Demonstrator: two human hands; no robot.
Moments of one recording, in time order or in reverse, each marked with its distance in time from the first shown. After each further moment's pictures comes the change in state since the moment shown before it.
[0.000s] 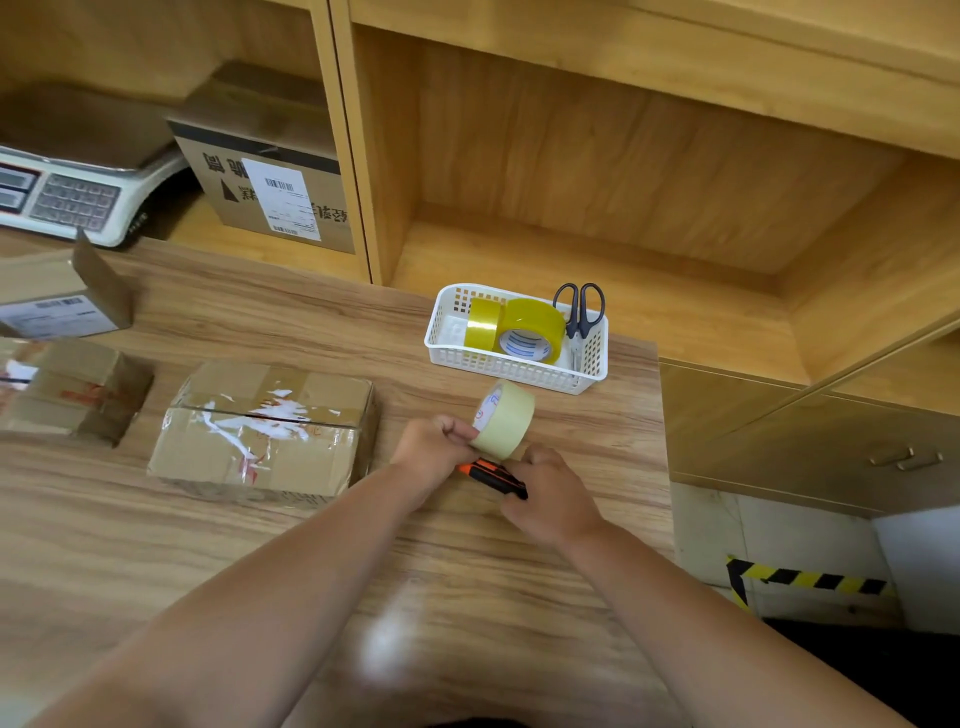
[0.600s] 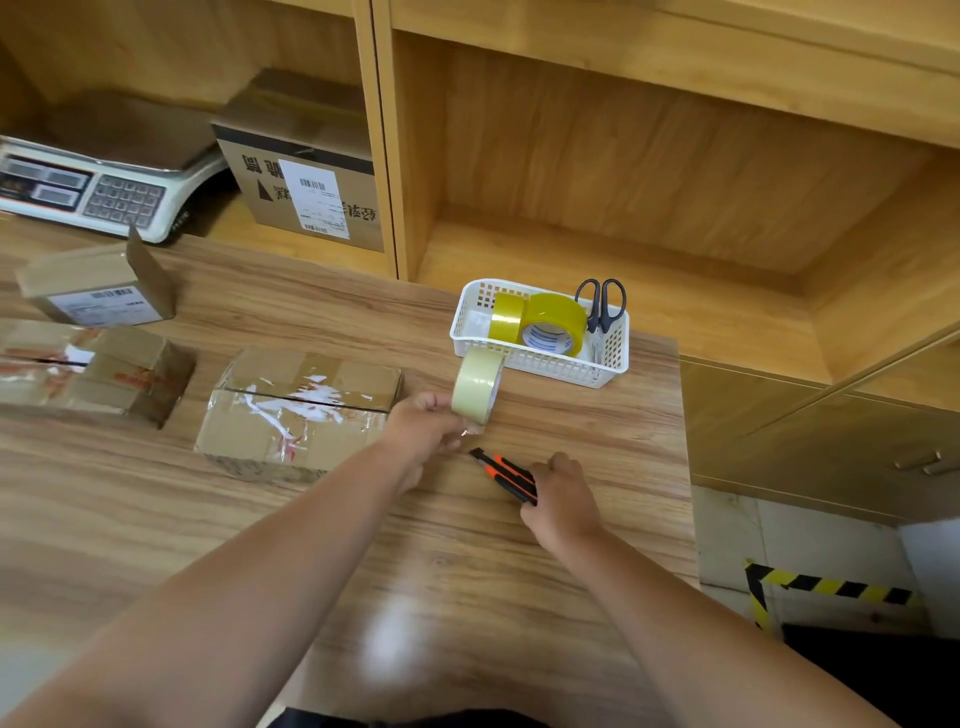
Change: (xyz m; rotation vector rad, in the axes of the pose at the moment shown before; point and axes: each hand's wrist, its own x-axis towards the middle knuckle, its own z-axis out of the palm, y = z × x) left_hand -0.023 0.010 -0.037 -0.276 0.064 -0.101; right_hand -0.006 -0.004 0.035 -0.207 0.013 0.143
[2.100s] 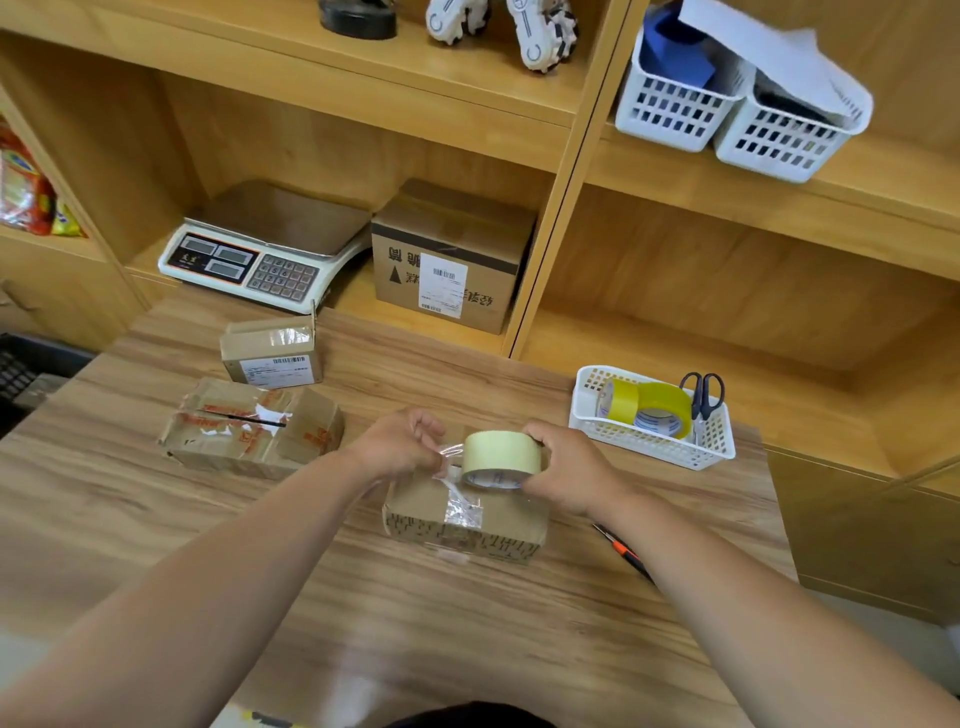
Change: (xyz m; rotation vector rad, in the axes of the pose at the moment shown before) left_hand -0.021 0.080 -0.247 0.439 -0.138 0.139; right_hand 0.020 -0.228 -0.091 0.395 0.009 -0.301
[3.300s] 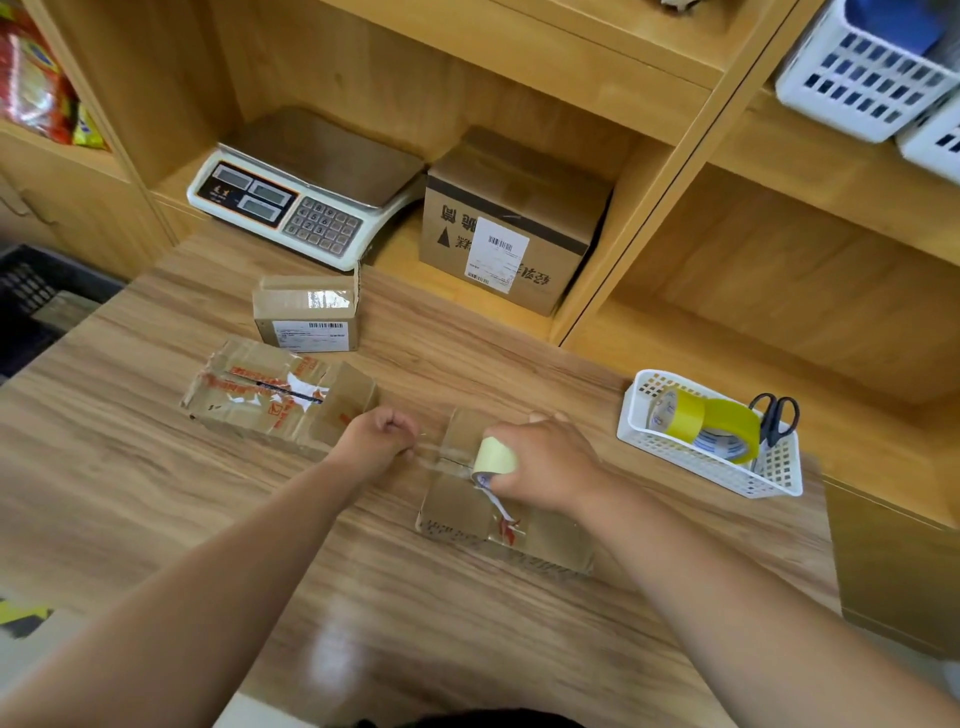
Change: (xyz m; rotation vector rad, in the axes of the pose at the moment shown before) left_hand 0.044 -0.083 -0.050 -0.273 0.261 -0.047; right_hand 0.079 -0.047 0.055 -0.656 -0.155 -0.176
